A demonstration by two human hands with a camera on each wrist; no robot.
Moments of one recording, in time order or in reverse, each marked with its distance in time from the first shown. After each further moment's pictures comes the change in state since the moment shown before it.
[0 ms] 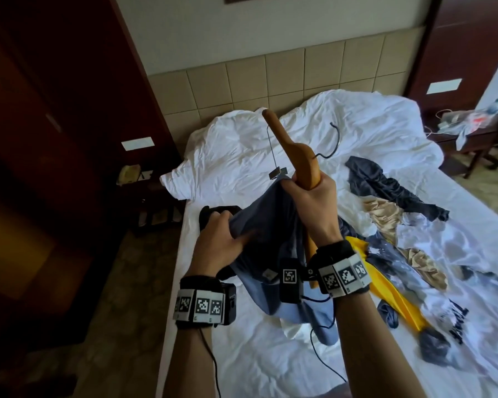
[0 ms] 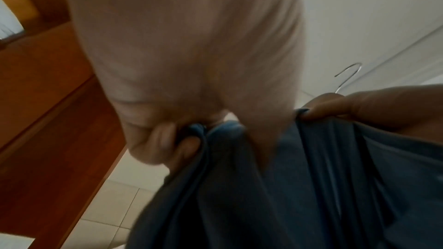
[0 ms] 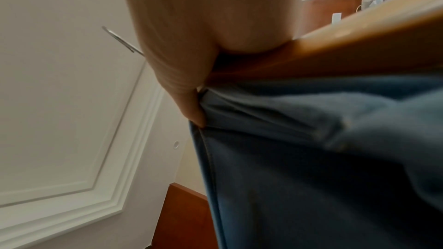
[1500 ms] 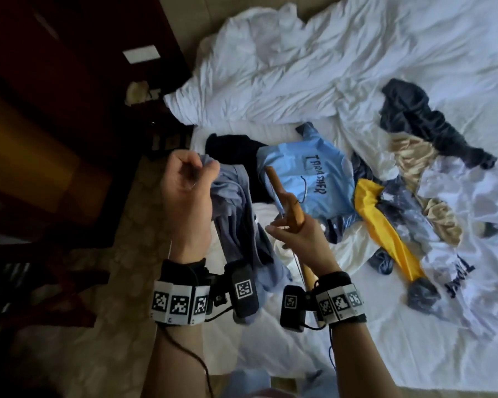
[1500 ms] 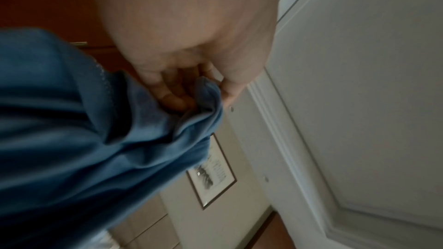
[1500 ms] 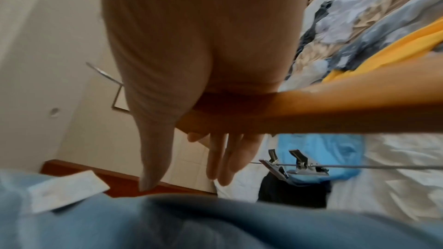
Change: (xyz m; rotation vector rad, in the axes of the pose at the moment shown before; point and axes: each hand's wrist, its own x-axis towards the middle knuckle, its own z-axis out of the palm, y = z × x) left_hand -0.055 0.074 0.043 -0.881 0.555 0.006; right_hand -0.081 0.161 -0.086 -0.109 -0.509 0.489
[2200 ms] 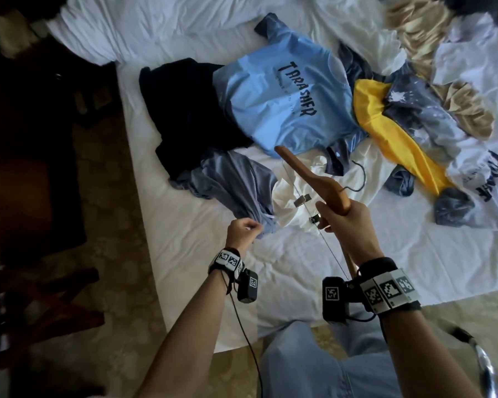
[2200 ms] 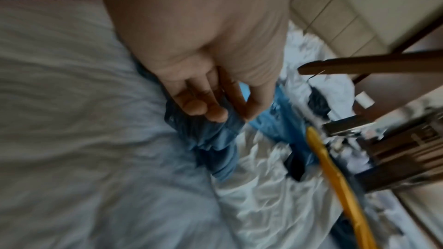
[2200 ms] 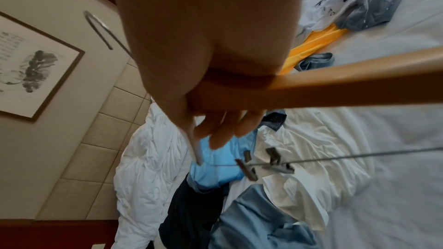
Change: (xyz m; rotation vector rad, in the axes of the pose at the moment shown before) left_hand -0.042 -0.483 -0.039 0.731 -0.702 -0.710; right_hand 0.039 0.176 -0.007 0.037 0.424 0.327
